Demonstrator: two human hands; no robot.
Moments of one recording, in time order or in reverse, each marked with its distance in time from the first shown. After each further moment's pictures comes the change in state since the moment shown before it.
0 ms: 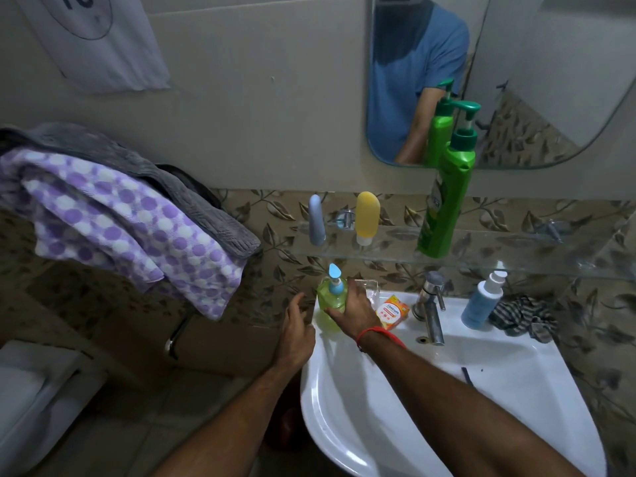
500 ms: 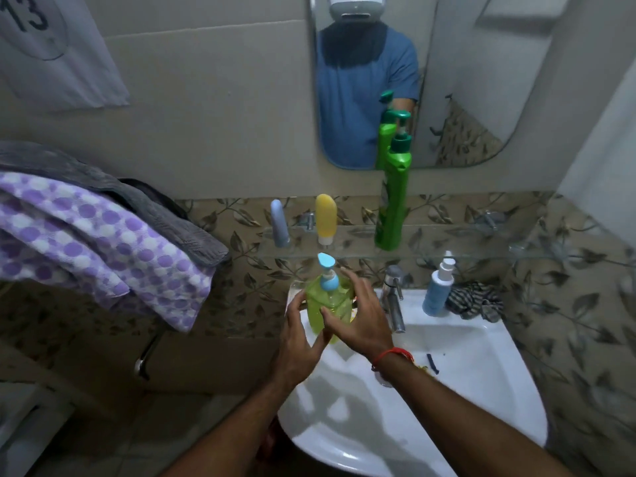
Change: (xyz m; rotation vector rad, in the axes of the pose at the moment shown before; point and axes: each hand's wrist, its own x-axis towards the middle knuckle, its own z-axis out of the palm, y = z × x) left_hand -0.044 0.027 0.039 0.053 -0.029 0.438; right_hand -0.088 0.014 -0.083 0.171 0.400 -0.329
